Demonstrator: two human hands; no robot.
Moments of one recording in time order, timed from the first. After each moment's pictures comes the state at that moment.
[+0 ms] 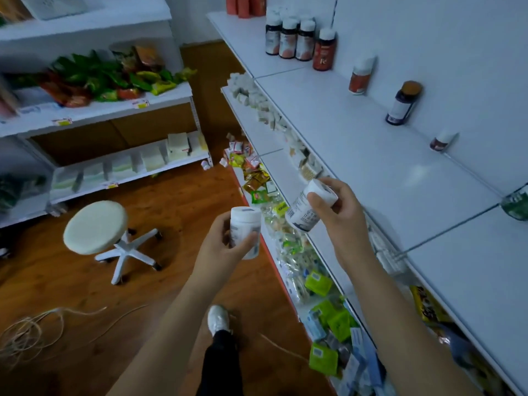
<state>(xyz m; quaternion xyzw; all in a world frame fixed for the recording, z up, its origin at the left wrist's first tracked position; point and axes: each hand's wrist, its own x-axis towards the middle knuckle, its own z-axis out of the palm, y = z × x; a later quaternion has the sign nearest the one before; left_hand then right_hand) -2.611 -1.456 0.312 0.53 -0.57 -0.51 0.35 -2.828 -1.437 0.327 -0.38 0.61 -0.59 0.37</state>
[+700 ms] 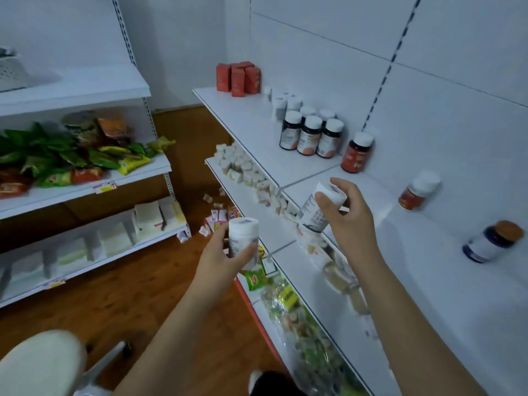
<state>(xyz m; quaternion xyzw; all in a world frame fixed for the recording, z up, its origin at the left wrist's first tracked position) -2.590 -1.896 0.339 0.44 -0.63 -0.55 0.34 -2.812 -1.833 0.397 -0.39 0.69 -0.58 0.18</state>
